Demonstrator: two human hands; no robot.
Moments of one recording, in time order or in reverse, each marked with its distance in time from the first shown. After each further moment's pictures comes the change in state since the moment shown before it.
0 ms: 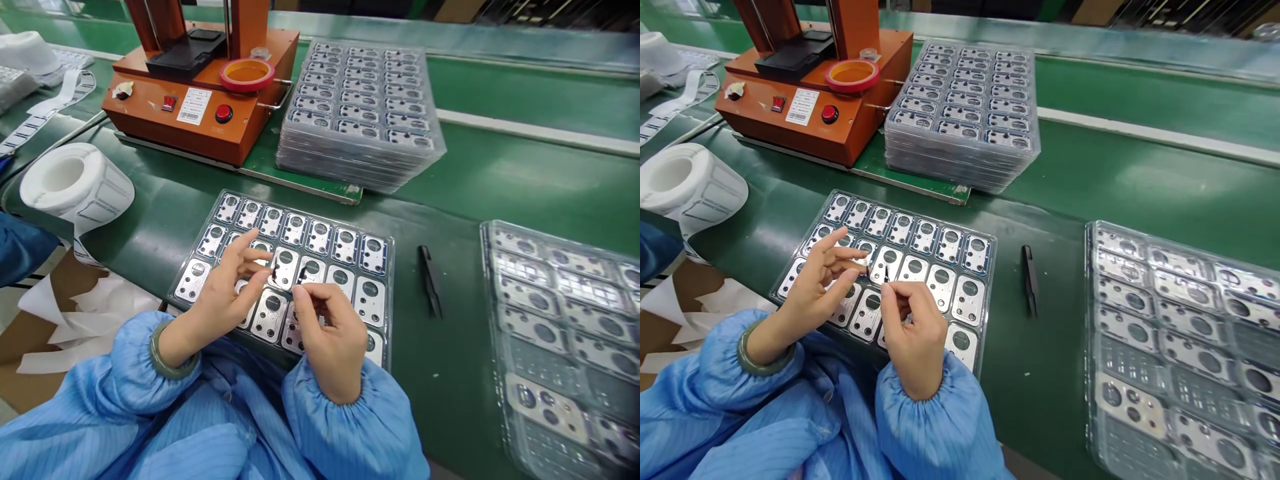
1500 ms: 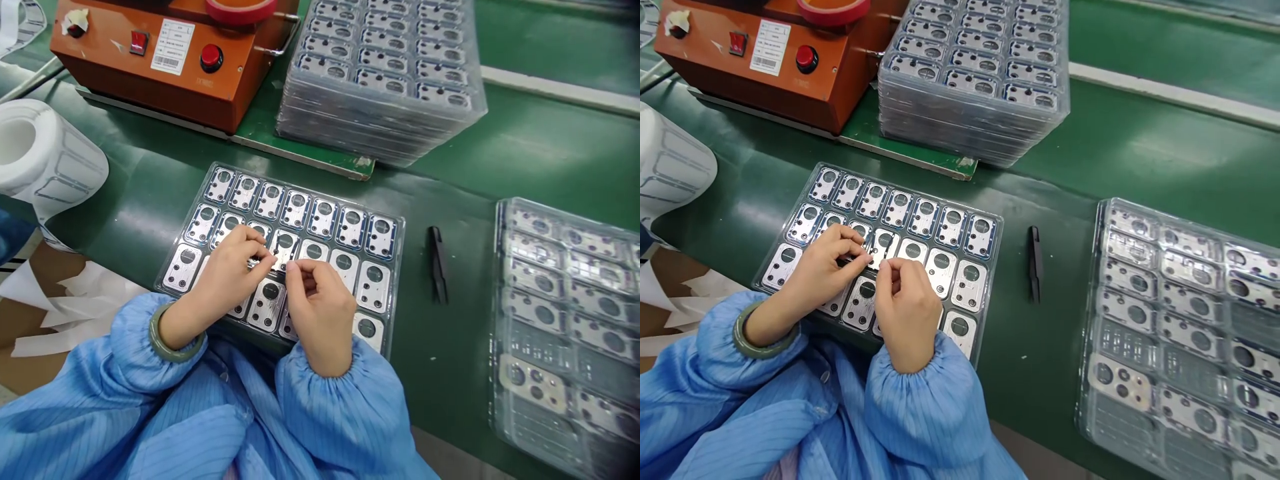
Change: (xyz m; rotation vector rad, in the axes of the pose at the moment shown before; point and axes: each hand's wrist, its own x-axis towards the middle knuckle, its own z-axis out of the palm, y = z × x) left_hand 0.022 -0.006 0.007 0.543 -0.088 -0.088; right_hand 0.006 0.010 0.016 -0.320 -0.042 0.121
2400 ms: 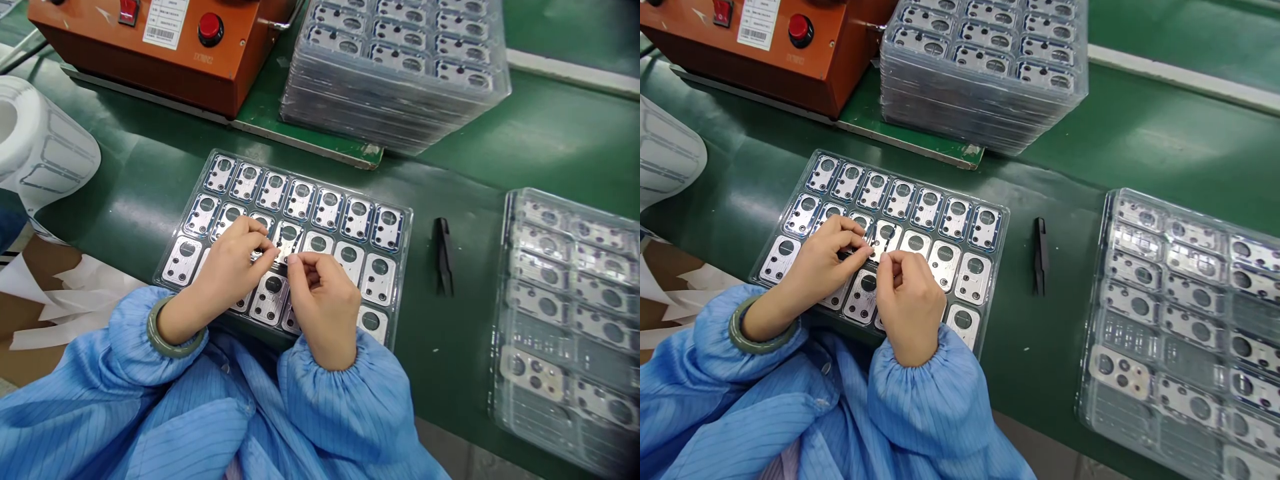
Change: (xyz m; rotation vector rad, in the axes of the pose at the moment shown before) left_hand 0.000 -0.002 0.000 0.020 0.009 0.043; right_hand 0.001 -0.004 0.000 -0.022 -0.035 0.039
